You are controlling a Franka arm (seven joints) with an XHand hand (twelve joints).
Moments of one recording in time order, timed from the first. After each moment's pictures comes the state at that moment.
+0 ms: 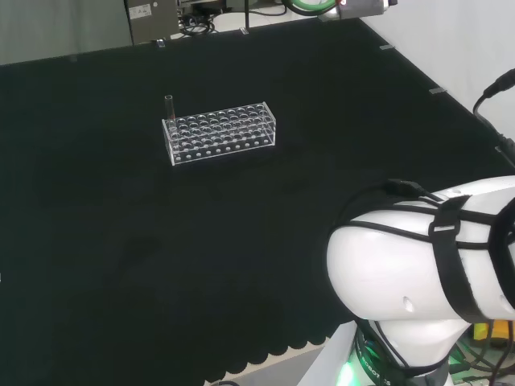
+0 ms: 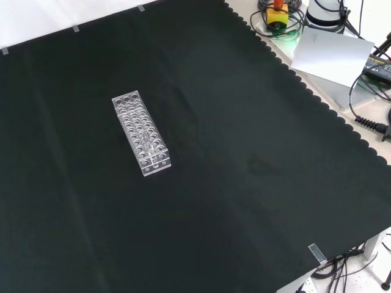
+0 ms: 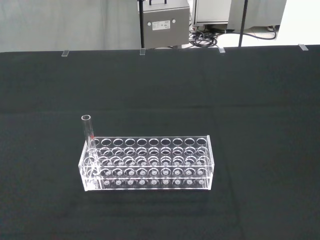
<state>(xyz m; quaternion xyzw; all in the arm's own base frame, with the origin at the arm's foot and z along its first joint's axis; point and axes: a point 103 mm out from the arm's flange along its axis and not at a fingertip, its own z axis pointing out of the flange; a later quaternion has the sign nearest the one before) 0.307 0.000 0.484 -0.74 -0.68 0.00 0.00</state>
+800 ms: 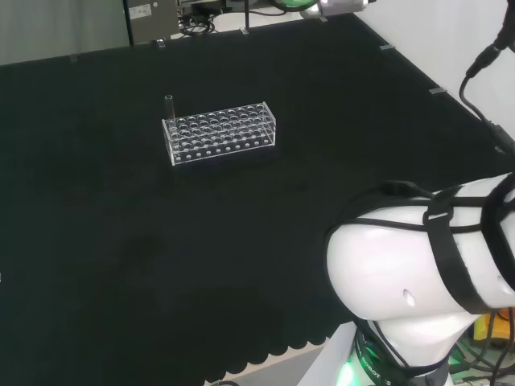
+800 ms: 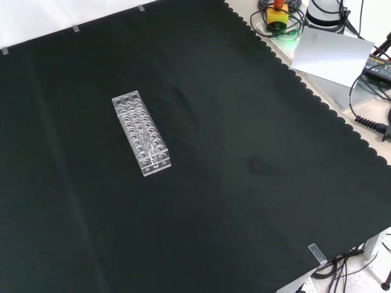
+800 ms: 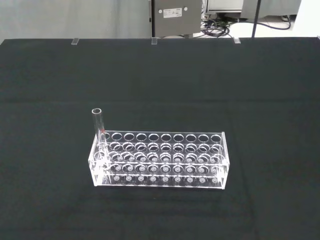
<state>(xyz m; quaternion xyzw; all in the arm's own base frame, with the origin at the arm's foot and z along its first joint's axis) 0.339 0.013 0.474 -0.72 -0.69 0.02 0.02</state>
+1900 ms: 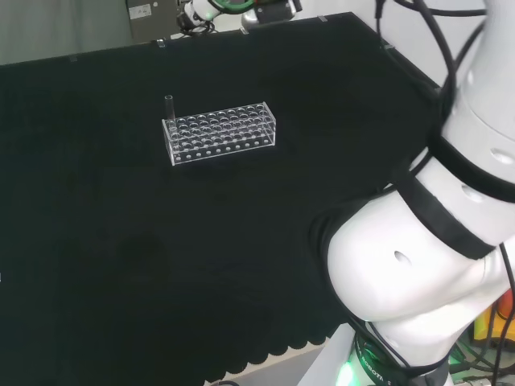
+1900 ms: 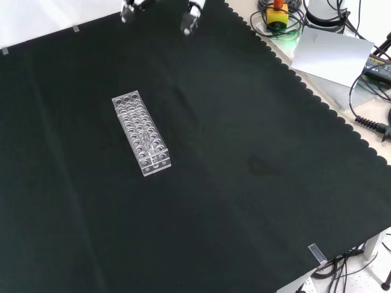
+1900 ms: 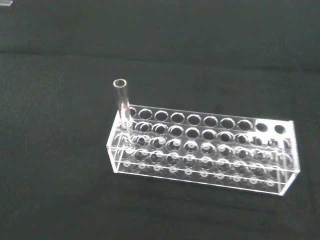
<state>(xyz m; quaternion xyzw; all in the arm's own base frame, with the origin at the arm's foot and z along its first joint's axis) 0.480 0.049 0.386 -0.67 -0.73 0.08 0.08</state>
